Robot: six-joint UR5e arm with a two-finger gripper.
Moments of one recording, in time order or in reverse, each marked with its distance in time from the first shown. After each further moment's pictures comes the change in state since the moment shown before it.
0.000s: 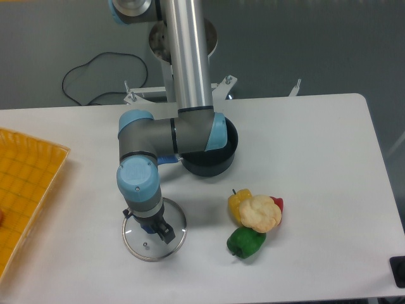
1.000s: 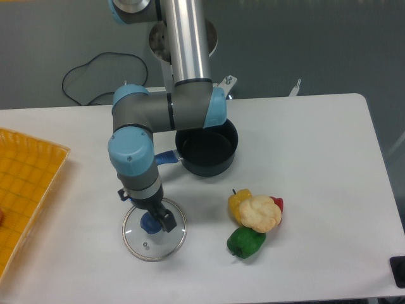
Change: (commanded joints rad) arm 0.057 0.123 -0.011 -0.046 0.075 0.011
